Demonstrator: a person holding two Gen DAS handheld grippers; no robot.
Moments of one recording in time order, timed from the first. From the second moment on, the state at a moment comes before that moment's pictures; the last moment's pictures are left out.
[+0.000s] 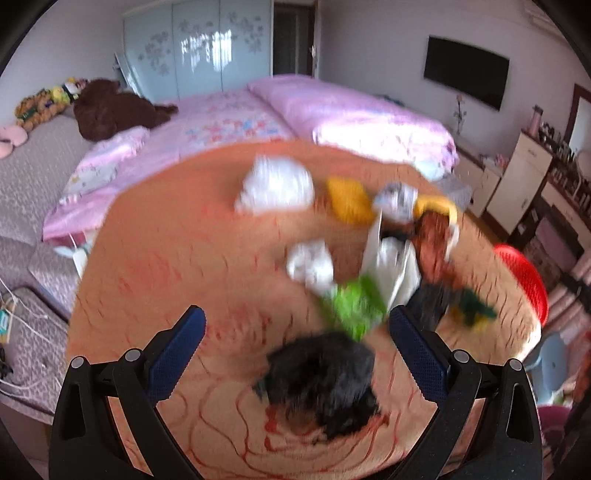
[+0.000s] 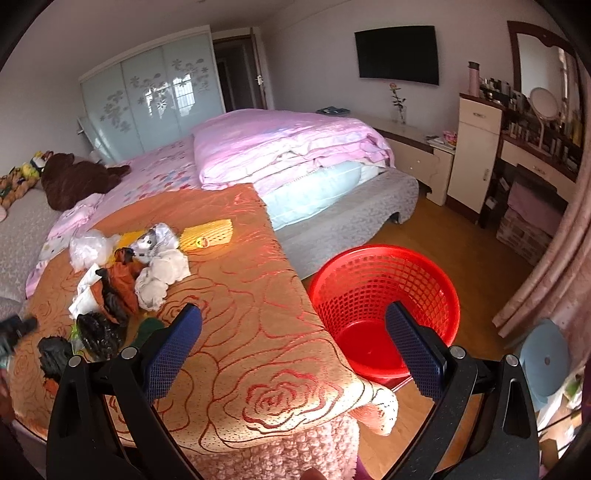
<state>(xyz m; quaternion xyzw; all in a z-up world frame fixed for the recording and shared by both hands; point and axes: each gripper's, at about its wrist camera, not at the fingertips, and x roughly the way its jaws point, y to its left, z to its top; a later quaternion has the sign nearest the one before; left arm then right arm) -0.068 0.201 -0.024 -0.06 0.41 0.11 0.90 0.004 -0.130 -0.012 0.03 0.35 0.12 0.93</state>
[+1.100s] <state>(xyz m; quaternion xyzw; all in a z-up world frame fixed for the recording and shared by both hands) -0.068 0.187 -0.041 -0.04 0.40 0.10 0.91 0.009 0.001 -0.054 -0.09 0.41 0.34 0.84</state>
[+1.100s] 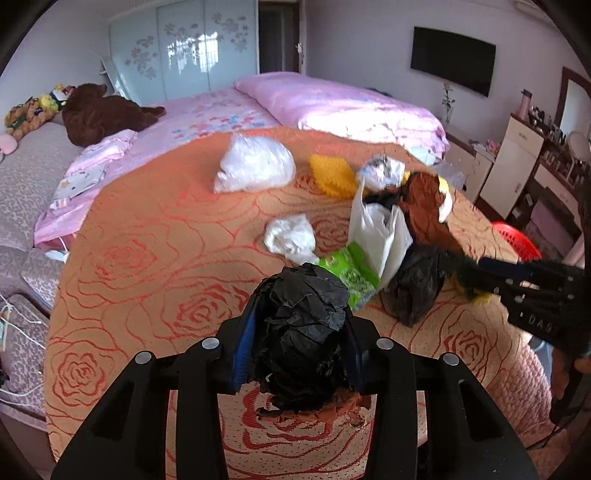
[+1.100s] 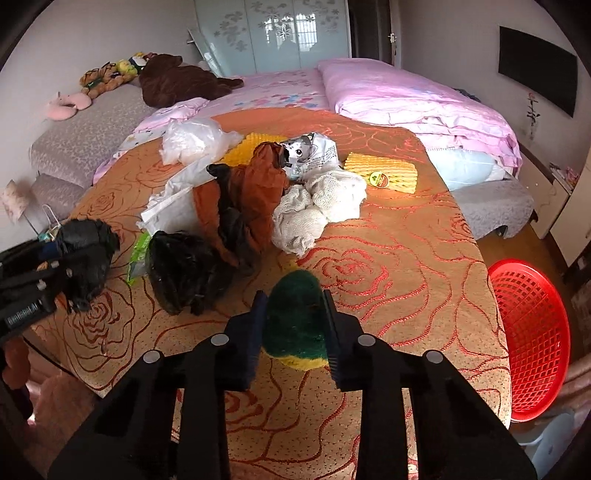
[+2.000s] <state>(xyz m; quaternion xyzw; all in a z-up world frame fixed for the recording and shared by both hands) 0.032 0.069 0.049 0.03 0.31 -0.03 0.95 0.054 -0.118 0.029 0.01 0.32 0.21 0.92</state>
